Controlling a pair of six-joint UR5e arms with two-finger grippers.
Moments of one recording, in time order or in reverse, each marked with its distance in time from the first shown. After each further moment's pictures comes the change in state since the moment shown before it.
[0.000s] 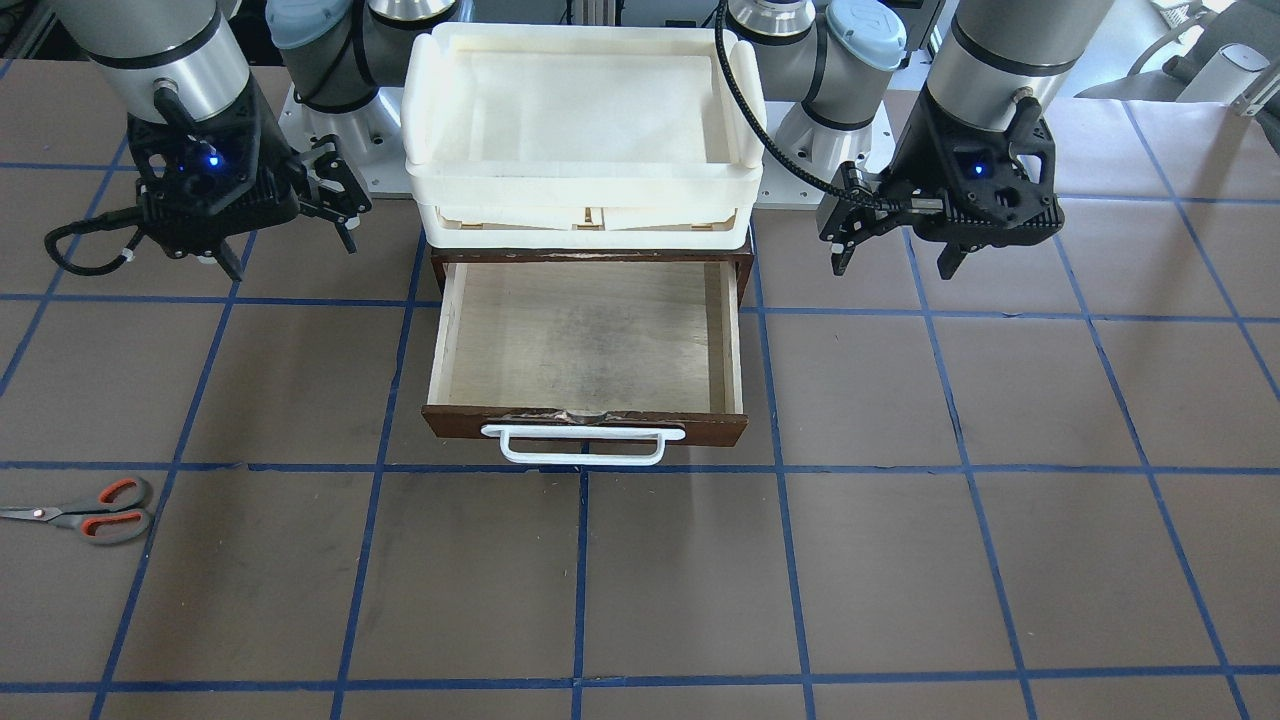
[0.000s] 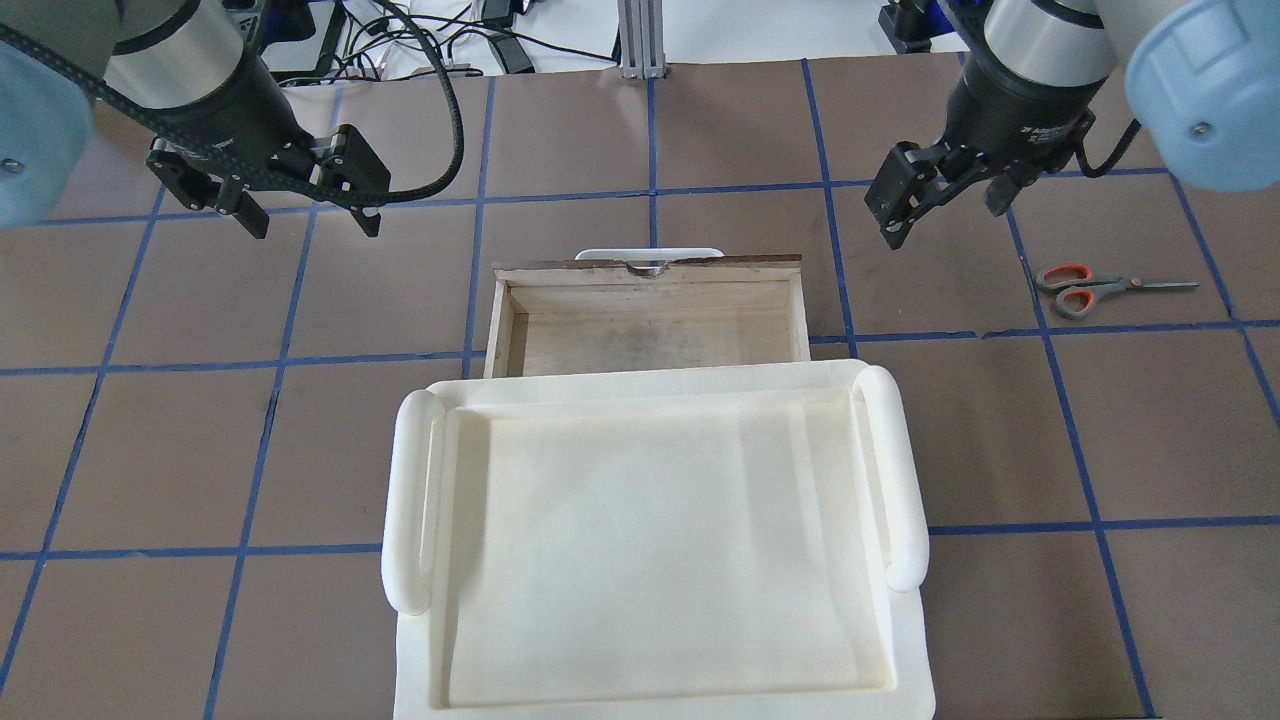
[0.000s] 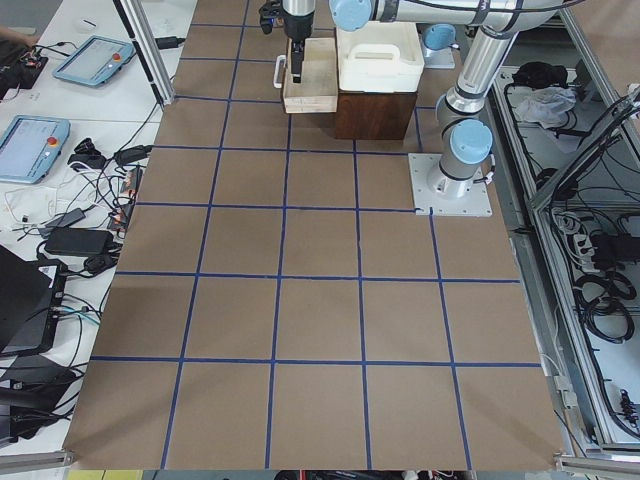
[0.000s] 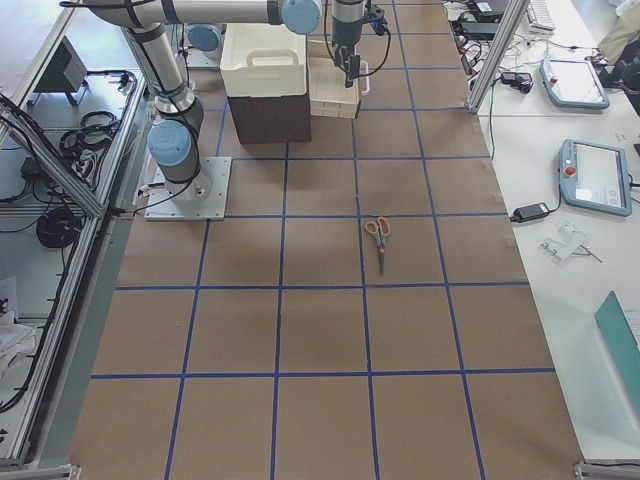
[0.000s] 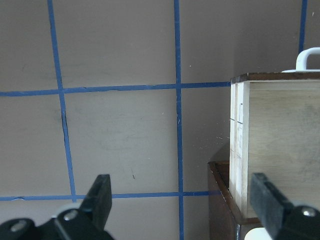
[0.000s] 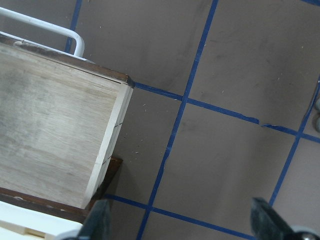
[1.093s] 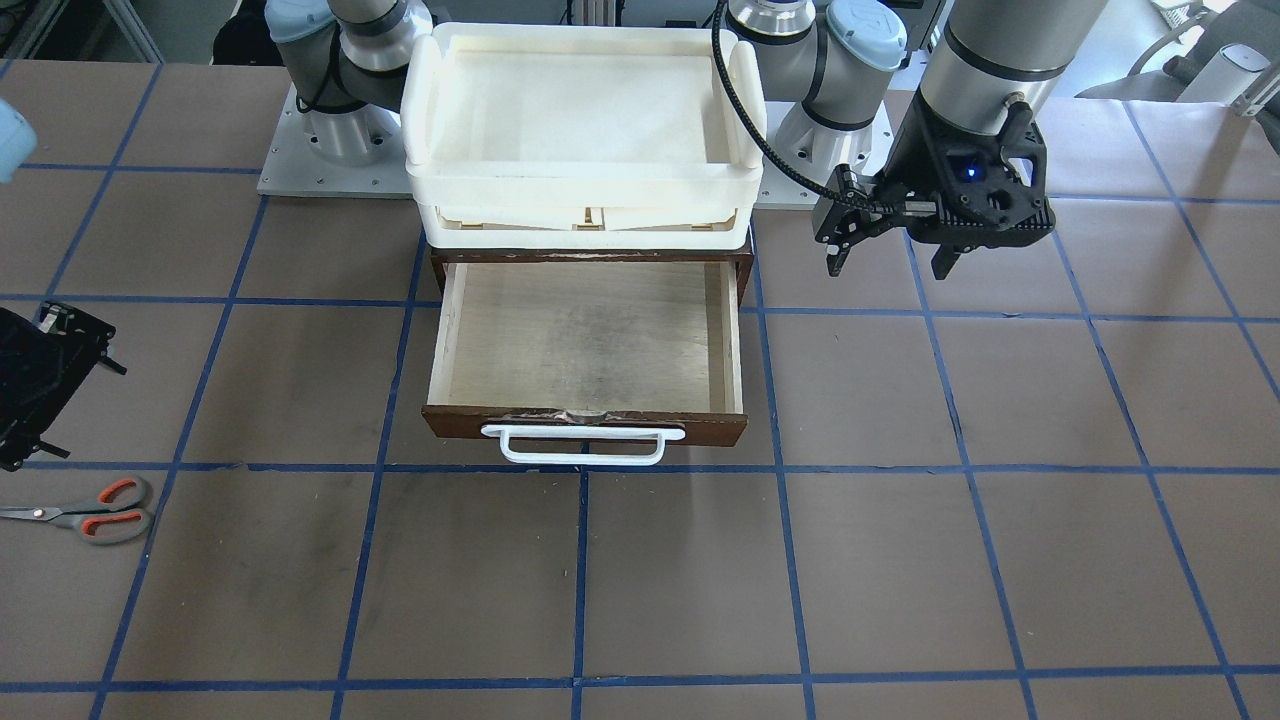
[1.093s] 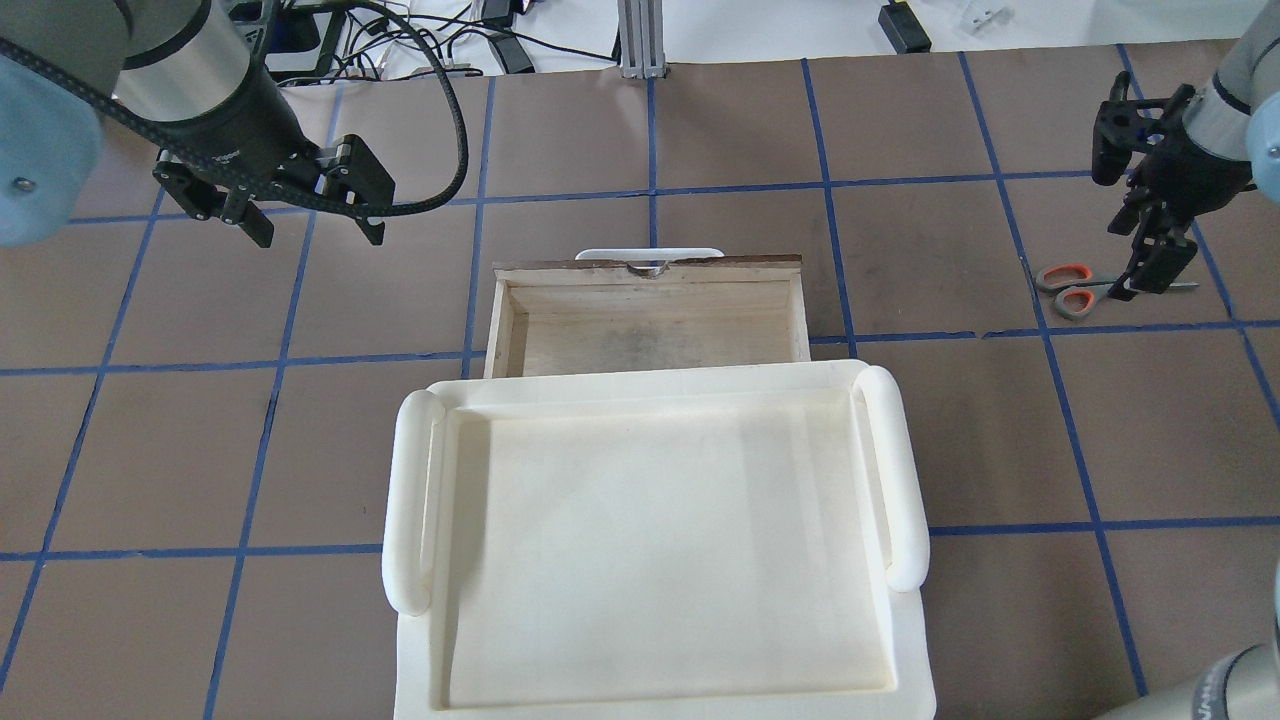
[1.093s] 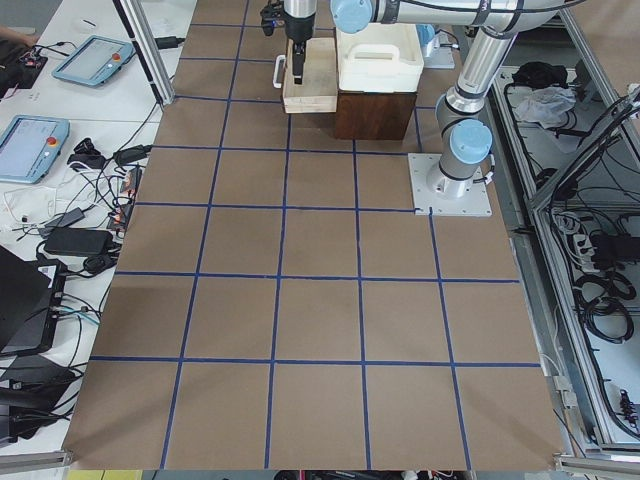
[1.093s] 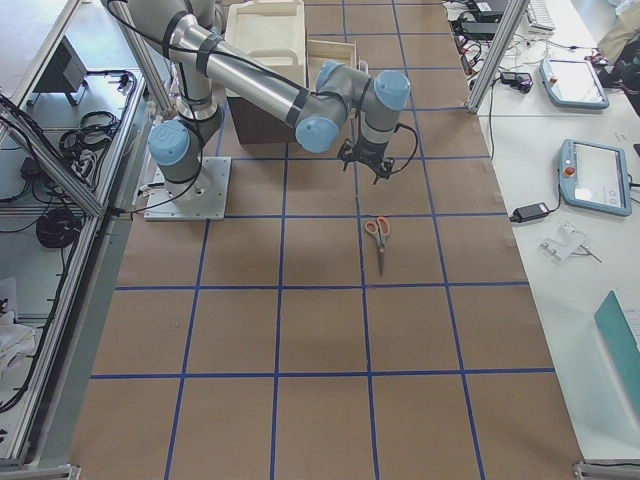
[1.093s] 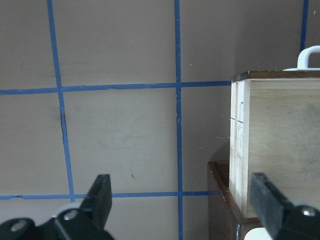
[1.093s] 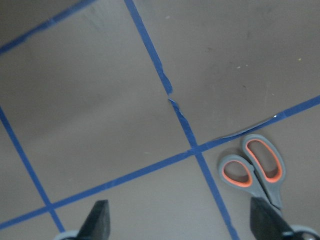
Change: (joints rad) left arm -0.002 0.009 -0.026 0.016 -0.003 -0.009; right arm -0.417 0.322 0.090 -0.333 -0.057 -1.306
